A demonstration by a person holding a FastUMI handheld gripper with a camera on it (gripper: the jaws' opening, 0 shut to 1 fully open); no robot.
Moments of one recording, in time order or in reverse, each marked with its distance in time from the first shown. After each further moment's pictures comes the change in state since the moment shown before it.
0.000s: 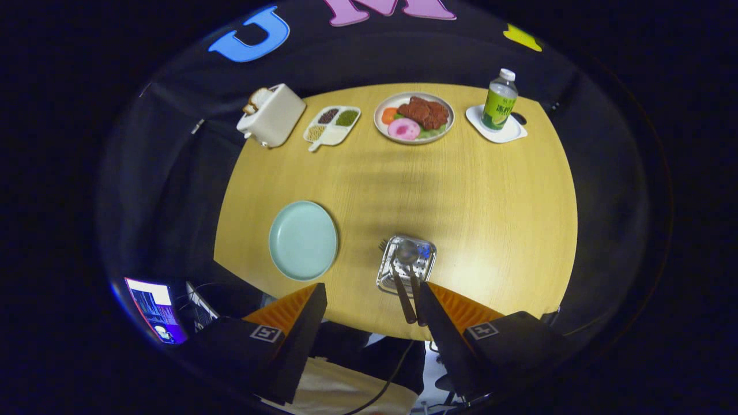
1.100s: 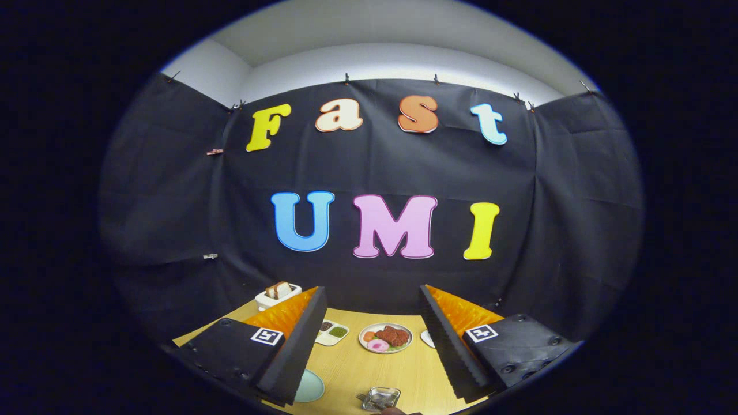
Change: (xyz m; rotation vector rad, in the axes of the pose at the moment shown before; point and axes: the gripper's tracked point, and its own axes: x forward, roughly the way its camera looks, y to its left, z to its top) arm -0.235 0.086 0.076 -0.280 -1.229 -0.194
